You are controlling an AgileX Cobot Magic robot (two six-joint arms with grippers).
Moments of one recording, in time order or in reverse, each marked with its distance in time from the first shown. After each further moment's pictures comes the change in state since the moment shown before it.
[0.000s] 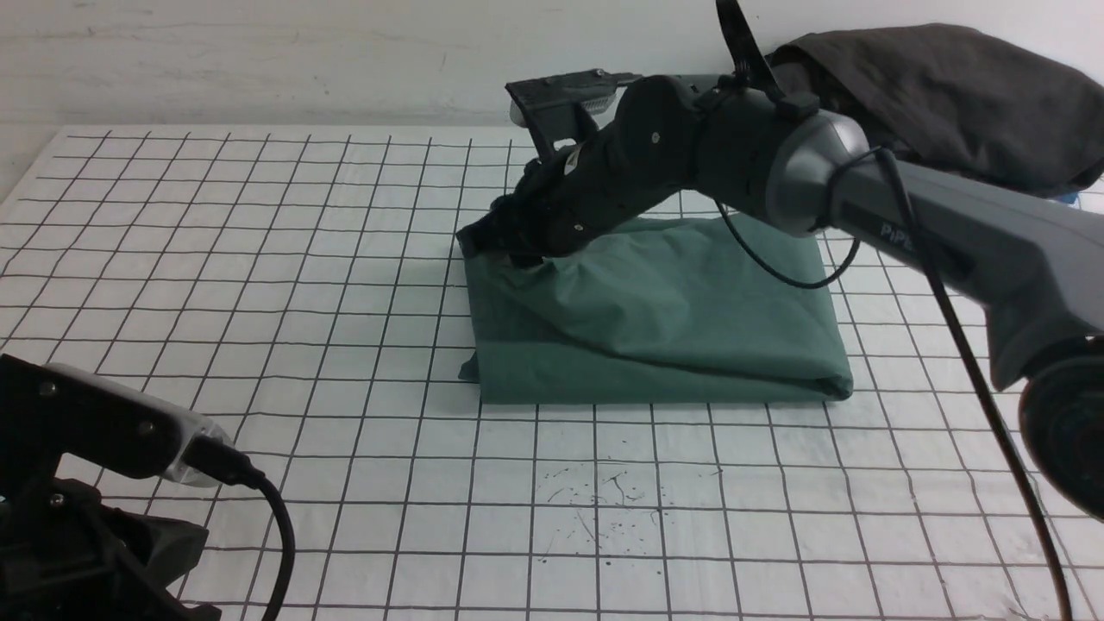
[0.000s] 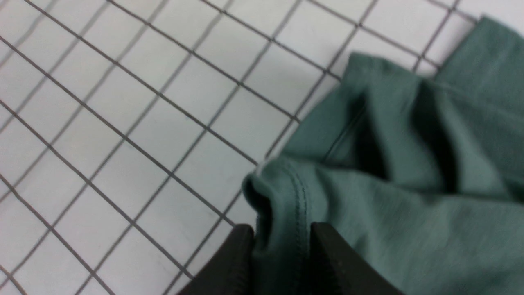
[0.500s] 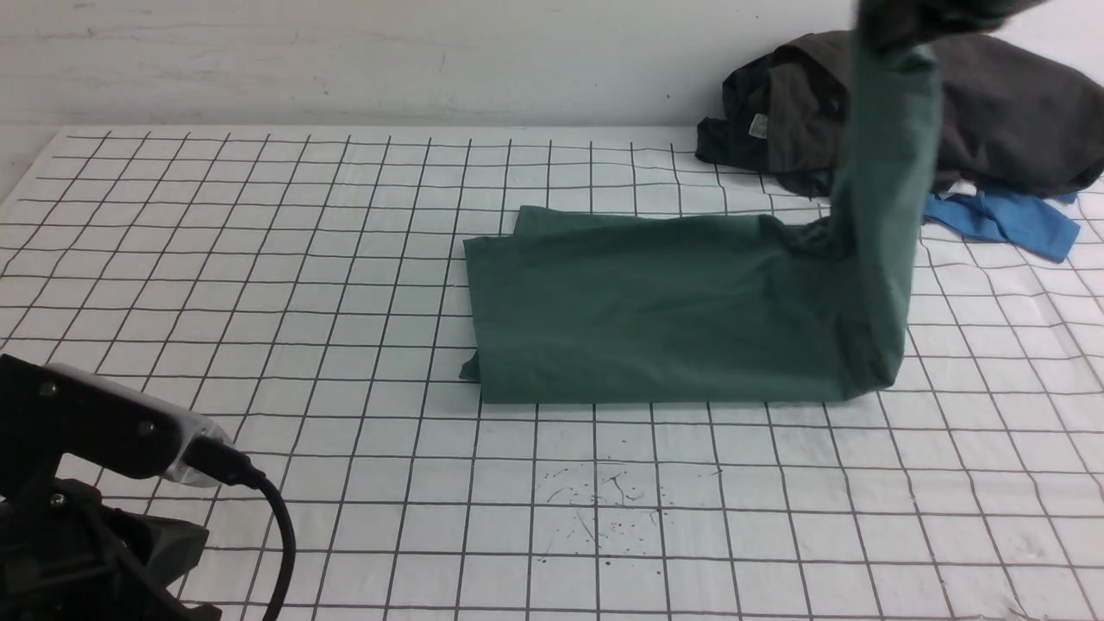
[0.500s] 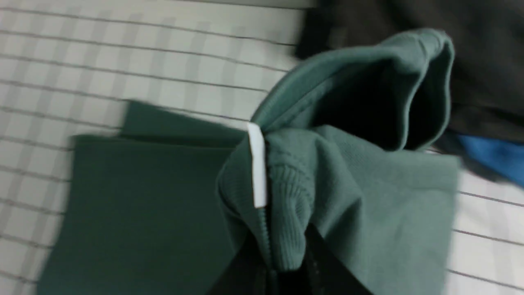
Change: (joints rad) right arm -0.335 -0.326 -0.006 -0.119 0.338 0.142; left arm 0.000 0.000 0.000 0.000 0.000 0.000
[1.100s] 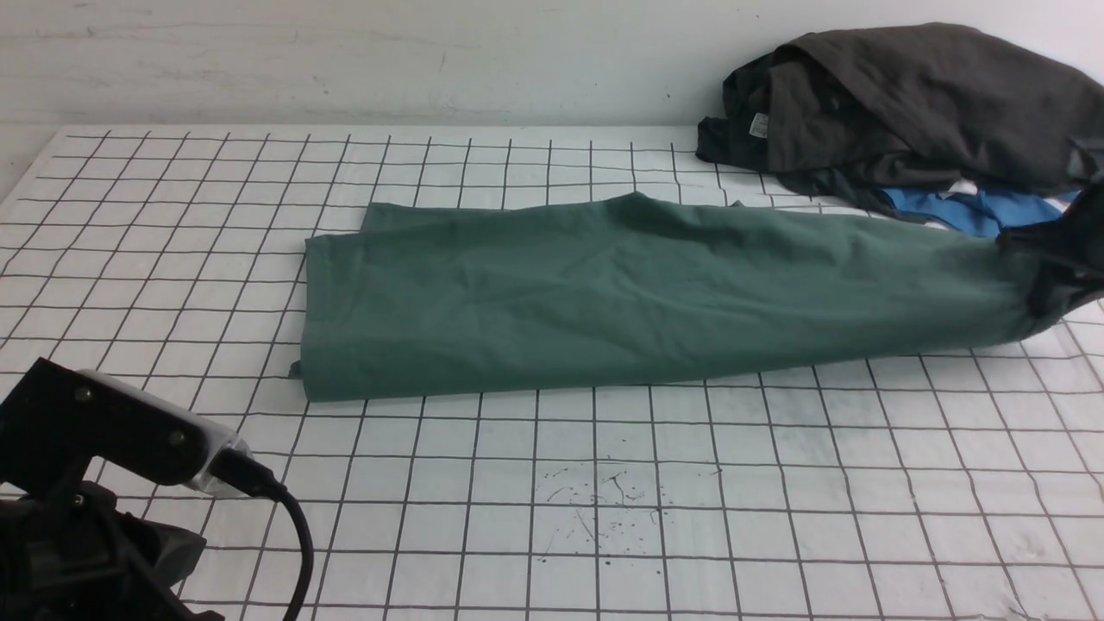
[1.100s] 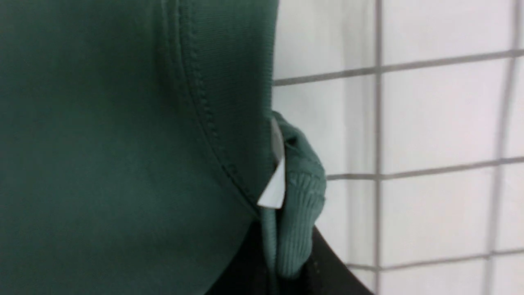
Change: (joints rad) right arm -0.465 0.337 0.029 -0.163 0.158 -0.085; left arm 0.000 0.059 0.000 0.049 0.011 0.018
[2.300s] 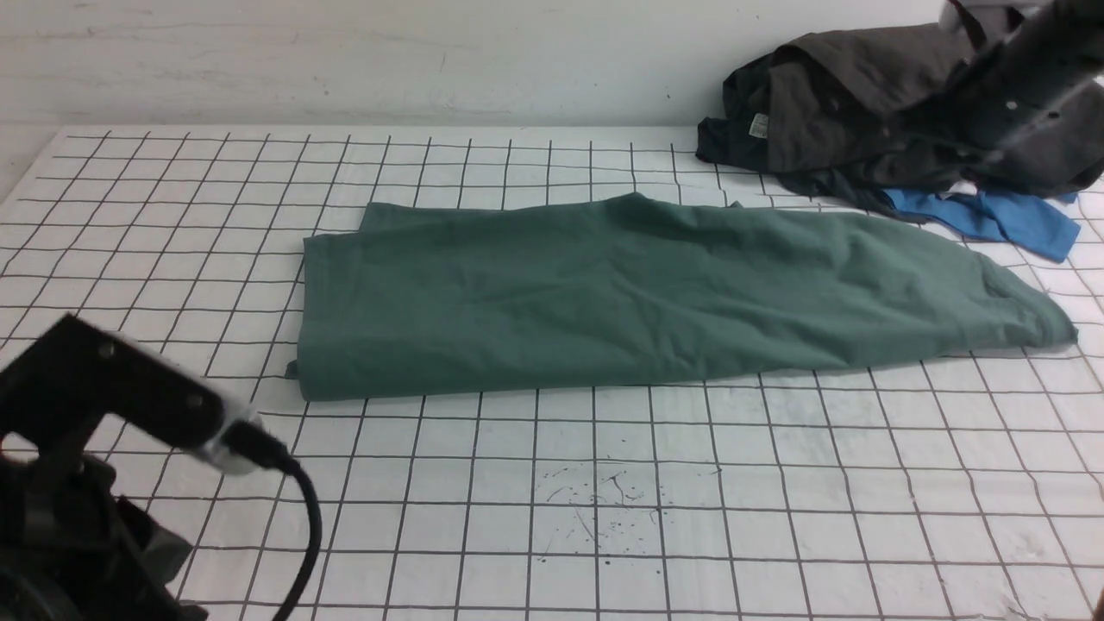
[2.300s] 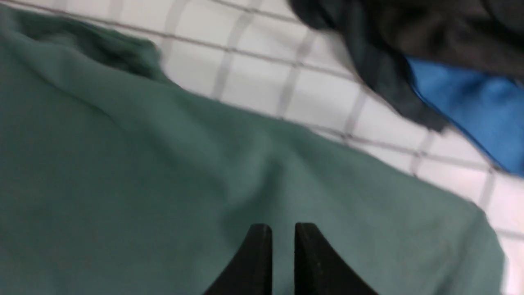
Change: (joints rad) right arm 0.145 0.032 -0.187 0.160 0.006 -0.195; left arm 0.000 0.050 -0.109 0.019 0.192 0.035
